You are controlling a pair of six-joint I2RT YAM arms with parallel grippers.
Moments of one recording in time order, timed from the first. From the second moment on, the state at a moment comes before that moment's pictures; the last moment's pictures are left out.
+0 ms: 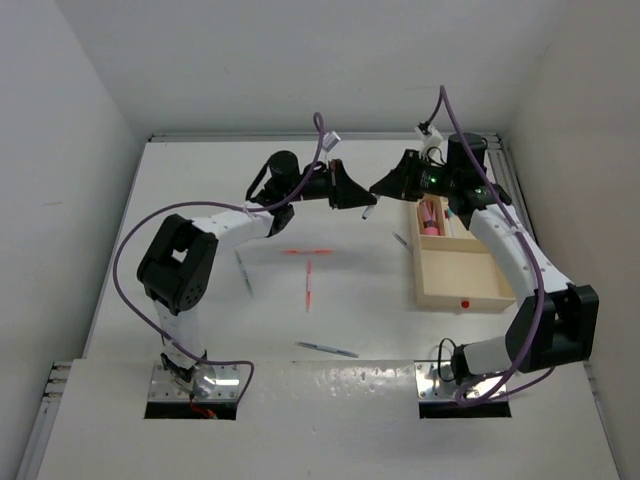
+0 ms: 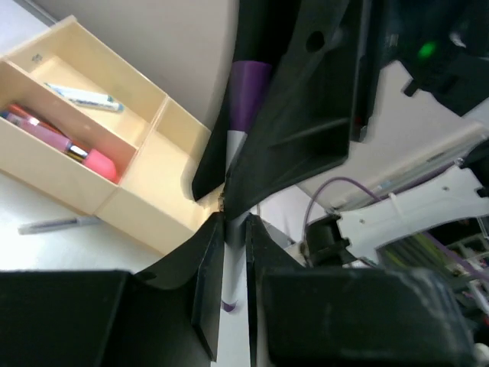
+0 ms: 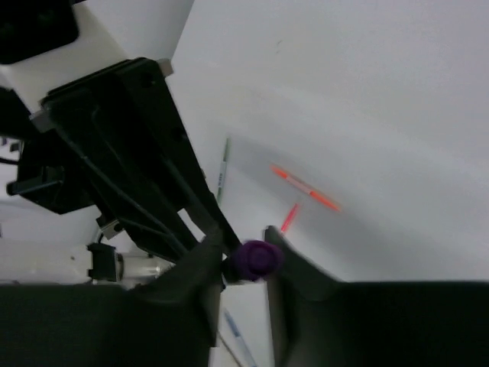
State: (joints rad) left arm -0.56 1.86 1.25 0.75 0.90 -0.84; right arm 0.14 1.41 1.14 -0.23 -0.73 0.43
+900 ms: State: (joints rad) left arm -0.44 1.66 1.36 -0.20 0.62 -0.02; right arm -0.33 1.98 1.73 -0.89 -0.39 -0.37
